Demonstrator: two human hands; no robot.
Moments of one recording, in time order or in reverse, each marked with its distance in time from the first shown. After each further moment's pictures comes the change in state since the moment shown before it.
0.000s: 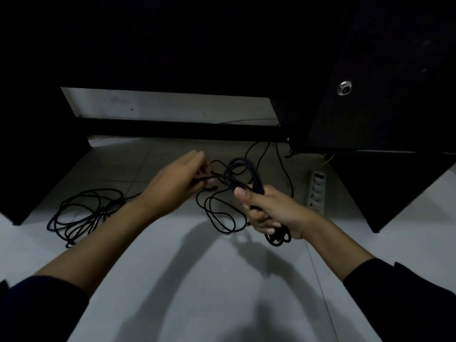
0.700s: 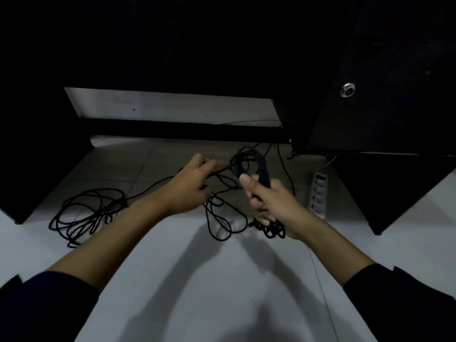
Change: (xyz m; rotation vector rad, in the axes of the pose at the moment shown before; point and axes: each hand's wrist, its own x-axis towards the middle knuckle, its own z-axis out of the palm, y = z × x) left_hand 0.011 0.003 0.012 -0.085 -0.190 -0.148; right_hand 0.005 -0.003 0.009 -0.048 0.277 -0.088
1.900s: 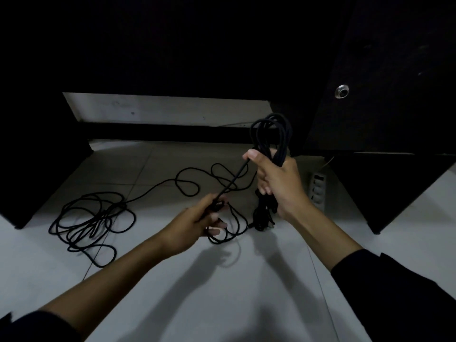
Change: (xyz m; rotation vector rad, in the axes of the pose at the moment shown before) left_hand -0.051 0.013 0.038 -0.805 -0.144 -0.209; right_hand 0.020 -0.015 -0.005 0.140 0.368 -0.256
